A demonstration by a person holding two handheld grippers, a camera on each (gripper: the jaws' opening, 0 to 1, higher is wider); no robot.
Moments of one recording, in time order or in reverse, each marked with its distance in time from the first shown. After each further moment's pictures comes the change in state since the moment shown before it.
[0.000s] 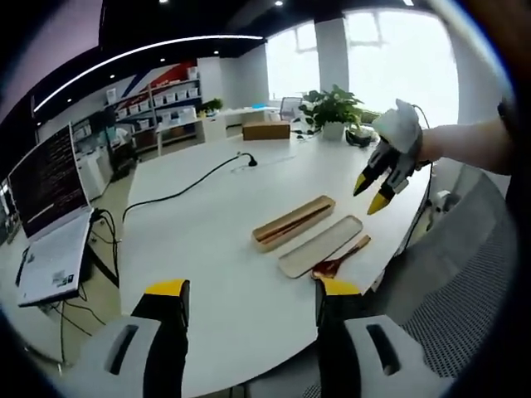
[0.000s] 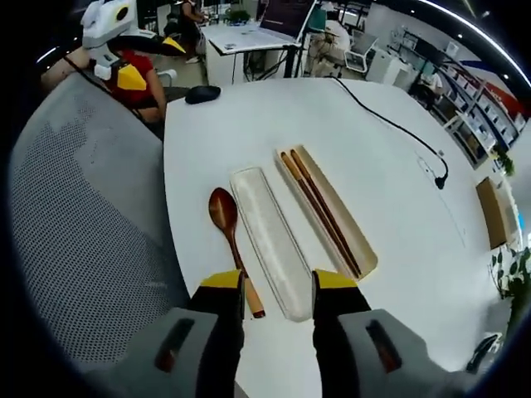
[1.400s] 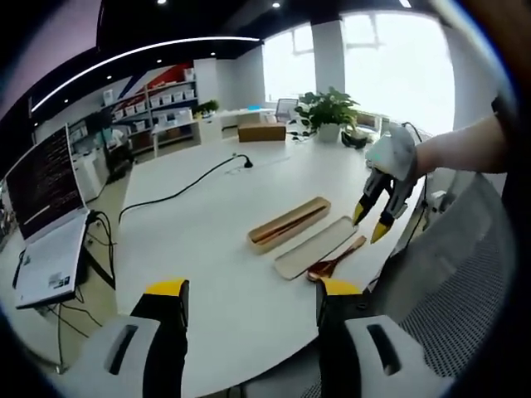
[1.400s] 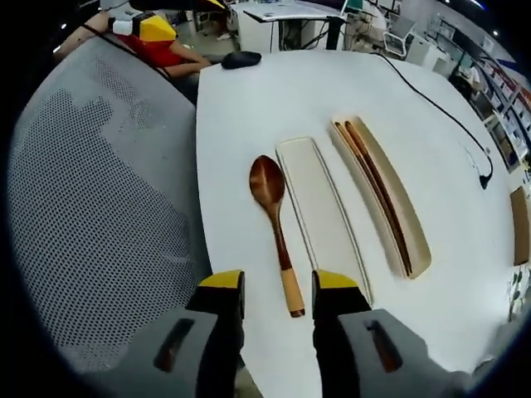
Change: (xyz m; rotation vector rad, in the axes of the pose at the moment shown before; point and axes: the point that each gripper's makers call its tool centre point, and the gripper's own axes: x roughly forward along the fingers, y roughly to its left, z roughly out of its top) left arm 0.001 -0.005 -0.001 0.005 0.004 -0.028; right arm 0.044 0.042 -0.020 -0.100 0.141 0.188
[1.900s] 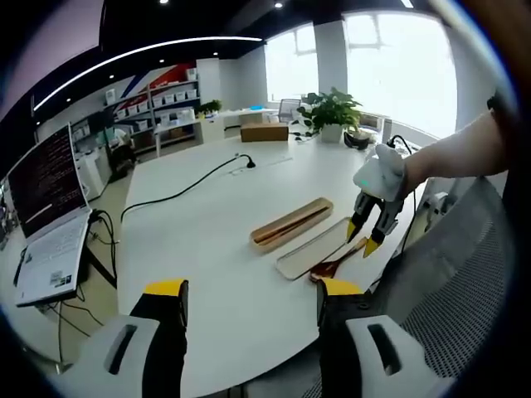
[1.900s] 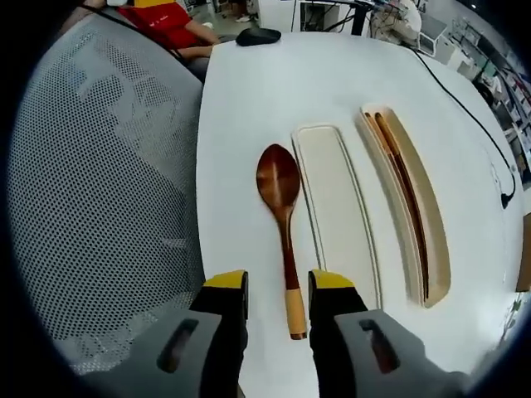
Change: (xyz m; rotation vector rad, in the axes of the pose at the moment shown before) left arm -0.001 0.003 0.002 -0.015 -0.013 0.014; right arm 0.033 0.006 -0.001 -0.095 0.090 0.065
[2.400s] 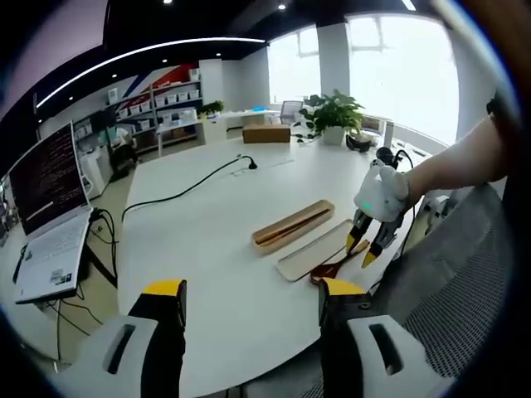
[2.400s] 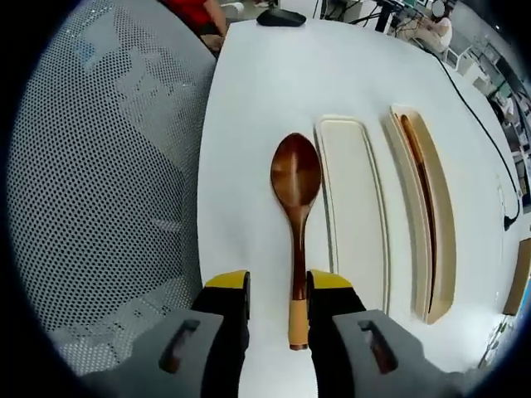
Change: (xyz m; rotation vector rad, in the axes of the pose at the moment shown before) left arm 0.000 0.001 -0.001 -0.006 0.004 0.002; right arm 0.014 0.004 -0.002 -0.072 0.049 -0.029
